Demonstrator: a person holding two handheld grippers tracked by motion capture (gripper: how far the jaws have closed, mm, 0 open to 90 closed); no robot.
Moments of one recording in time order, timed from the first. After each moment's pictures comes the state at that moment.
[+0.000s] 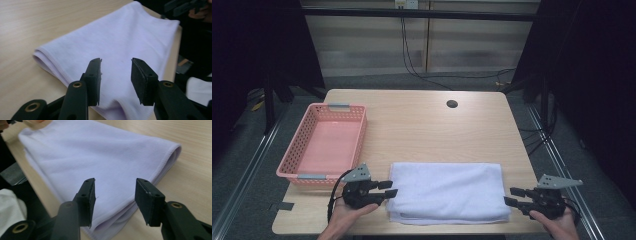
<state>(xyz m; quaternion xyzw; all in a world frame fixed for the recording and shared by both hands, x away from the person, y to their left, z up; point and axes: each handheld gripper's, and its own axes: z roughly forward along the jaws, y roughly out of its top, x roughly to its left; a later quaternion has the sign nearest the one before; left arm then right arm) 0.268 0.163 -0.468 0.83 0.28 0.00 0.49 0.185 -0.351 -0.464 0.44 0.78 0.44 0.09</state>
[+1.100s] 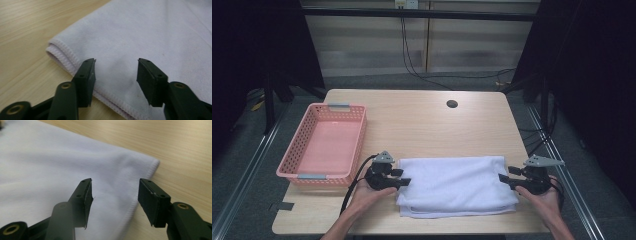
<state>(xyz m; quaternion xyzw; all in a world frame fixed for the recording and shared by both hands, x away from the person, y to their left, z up) 0.315 0.122 -0.492 0.86 0.31 0.01 0.41 0.239 -0.344 -0.472 0.48 0.77 0.39 0.17</state>
